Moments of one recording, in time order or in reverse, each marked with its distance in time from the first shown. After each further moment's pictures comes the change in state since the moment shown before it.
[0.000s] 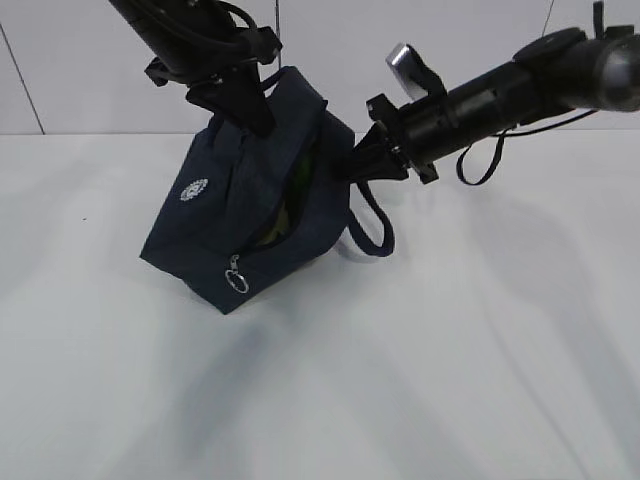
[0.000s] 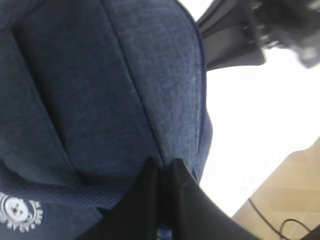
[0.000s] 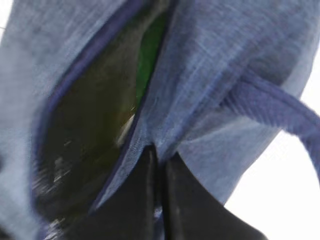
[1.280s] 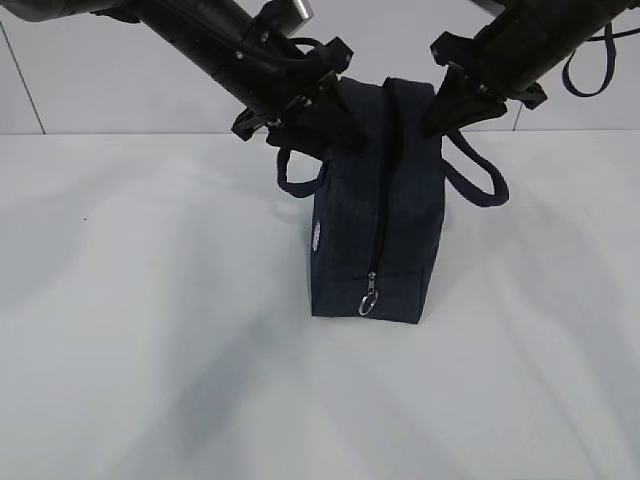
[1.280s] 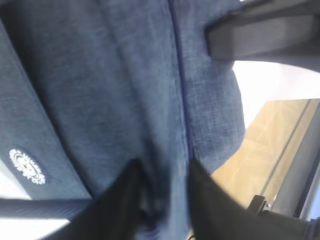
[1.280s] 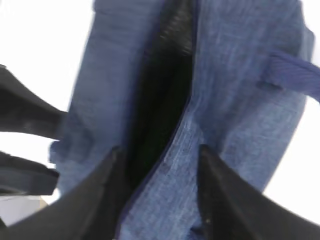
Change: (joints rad) left arm -0.042 0.129 -0.002 -0.337 -0.080 -0.017; right arm -0.033 -0.238 -0.045 -0.488 0.049 0.293
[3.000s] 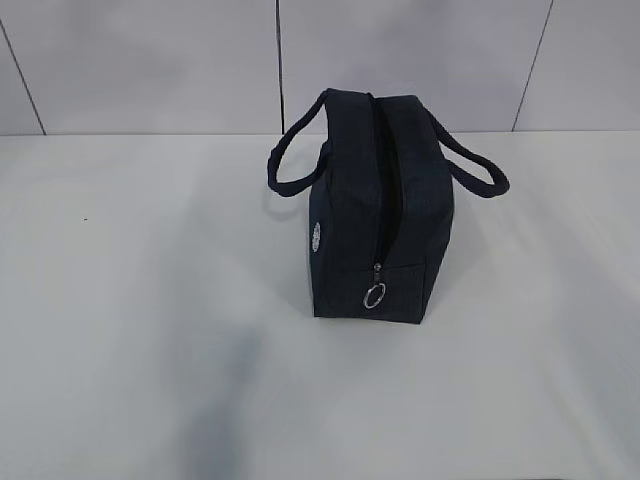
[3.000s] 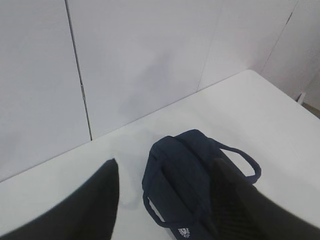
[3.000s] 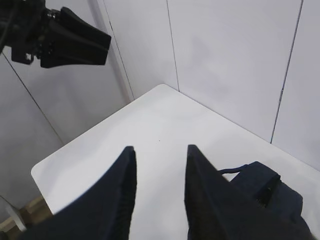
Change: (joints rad) left arm 0.105 -0.670 0.010 0.471 -0.145 0.012; right arm 0.000 -0.652 -0.093 0.192 0.020 -0.175
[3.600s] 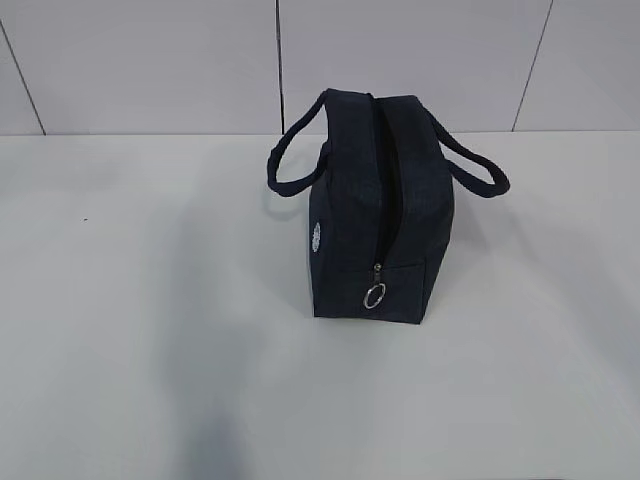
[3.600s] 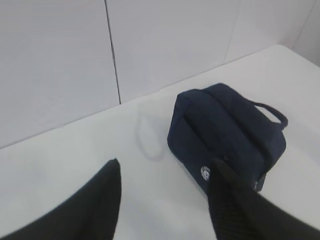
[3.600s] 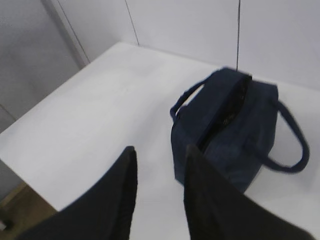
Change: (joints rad) left arm 0.000 -0.437 0.635 0.097 -0.219 0.021; right arm 0.000 -0.515 0.885 -0.063 -0.331 -0.084
